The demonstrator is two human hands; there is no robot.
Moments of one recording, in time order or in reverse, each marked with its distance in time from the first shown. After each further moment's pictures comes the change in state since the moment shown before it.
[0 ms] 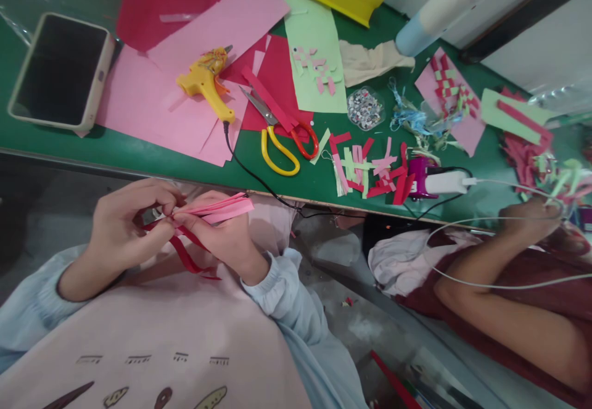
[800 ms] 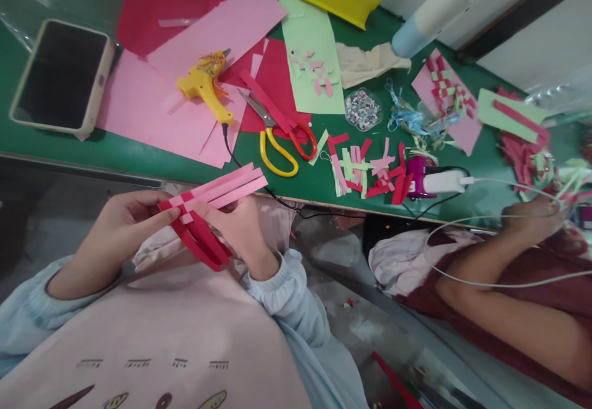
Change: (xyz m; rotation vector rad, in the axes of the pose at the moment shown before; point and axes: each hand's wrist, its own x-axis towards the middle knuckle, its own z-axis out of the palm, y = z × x) left_hand -0.006 -0.015 -0.001 -0.316 -0.078 -0.644; right_hand 0.004 -0.002 -0.011 0.211 0.133 0.520
